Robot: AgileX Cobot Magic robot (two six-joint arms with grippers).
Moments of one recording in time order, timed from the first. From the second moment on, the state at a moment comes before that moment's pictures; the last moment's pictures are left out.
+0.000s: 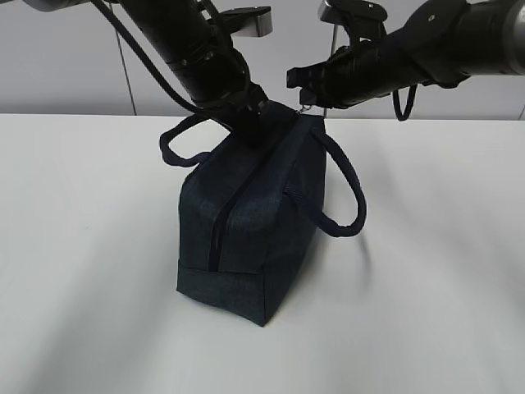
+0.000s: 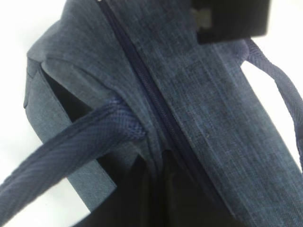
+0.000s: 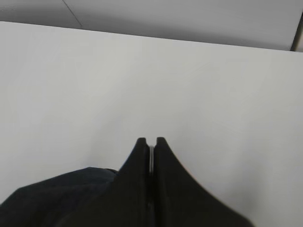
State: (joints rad) left arm -0.48 2.21 -2.06 -0.47 1.22 0.47; right arm 0.24 2.05 -1.58 0.73 0.33 -0.52
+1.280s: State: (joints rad) left arm -0.49 2.21 -2.06 -0.46 1.21 0.47; right arm 0.24 2.18 -1.67 0.75 0.33 -0.48
